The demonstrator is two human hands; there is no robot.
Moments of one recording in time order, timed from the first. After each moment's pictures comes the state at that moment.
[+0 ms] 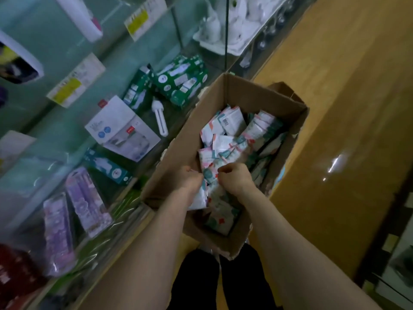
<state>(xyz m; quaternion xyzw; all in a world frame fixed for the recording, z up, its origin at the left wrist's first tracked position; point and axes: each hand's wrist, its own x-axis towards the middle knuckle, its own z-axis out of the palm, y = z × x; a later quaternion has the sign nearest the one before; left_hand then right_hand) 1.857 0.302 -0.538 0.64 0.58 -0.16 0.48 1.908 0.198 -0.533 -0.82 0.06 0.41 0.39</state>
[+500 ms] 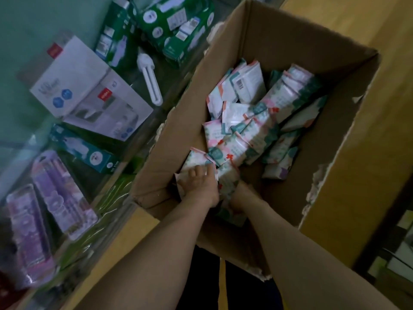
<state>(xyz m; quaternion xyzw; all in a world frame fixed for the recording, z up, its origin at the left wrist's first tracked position) 1.828 0.309 -0.667 0.85 0.23 -0.46 0.12 1.864 0.210 -0.653 -0.81 0.05 0.56 0.16</state>
